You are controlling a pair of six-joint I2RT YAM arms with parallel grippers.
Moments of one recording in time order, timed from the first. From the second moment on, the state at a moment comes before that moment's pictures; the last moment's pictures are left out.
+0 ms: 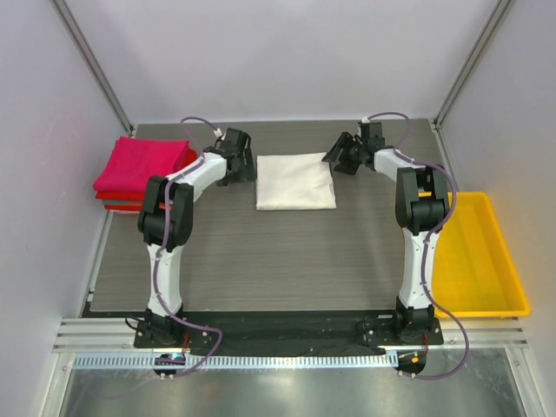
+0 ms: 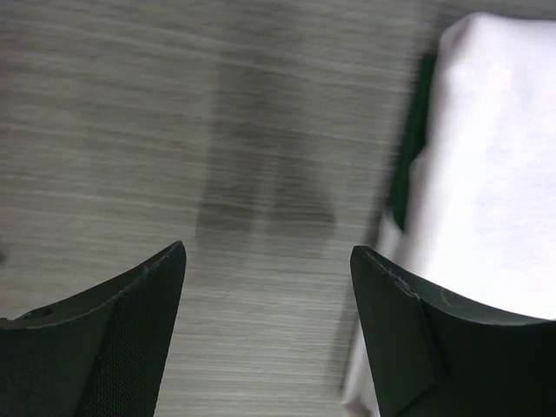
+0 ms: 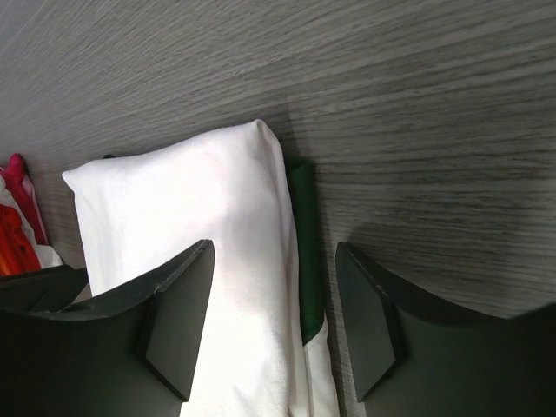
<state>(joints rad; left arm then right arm) -0.35 2.14 1.65 -0.49 -0.19 -0.48 0.11 2.24 1.62 -0.14 -0.39 0.63</state>
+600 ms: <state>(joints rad) -0.32 2.13 1.58 -0.76 -0.58 -0.34 0.11 2.25 1.62 -0.15 -0.40 0.64</state>
